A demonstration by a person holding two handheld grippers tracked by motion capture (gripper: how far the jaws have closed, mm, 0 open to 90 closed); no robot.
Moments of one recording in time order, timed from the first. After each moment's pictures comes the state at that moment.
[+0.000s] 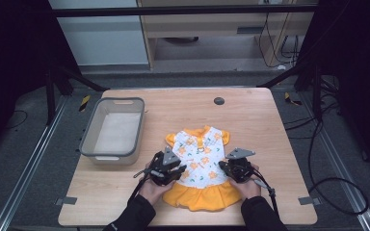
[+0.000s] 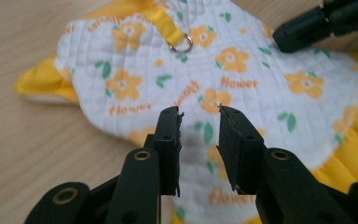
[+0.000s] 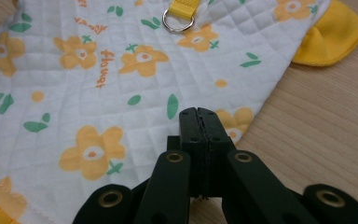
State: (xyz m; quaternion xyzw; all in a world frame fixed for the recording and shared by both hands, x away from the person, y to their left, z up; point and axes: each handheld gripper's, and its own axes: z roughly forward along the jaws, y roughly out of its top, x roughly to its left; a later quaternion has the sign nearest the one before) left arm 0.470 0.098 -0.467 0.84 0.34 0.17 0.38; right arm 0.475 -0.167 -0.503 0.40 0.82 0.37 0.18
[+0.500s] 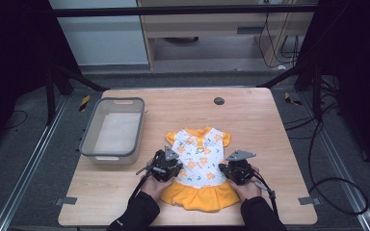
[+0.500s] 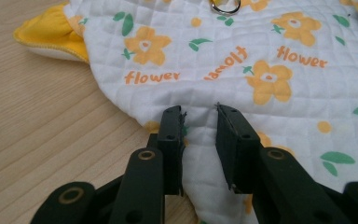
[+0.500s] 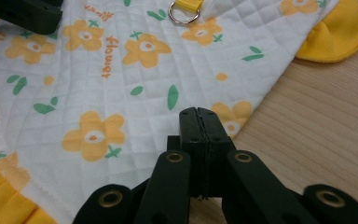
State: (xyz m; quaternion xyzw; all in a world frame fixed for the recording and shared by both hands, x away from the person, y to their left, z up) left arm 0.484 0.107 -0.493 0.85 0.38 0.17 0.33; right arm 0.468 -0.167 -0.503 0.41 0.82 0.37 0.16
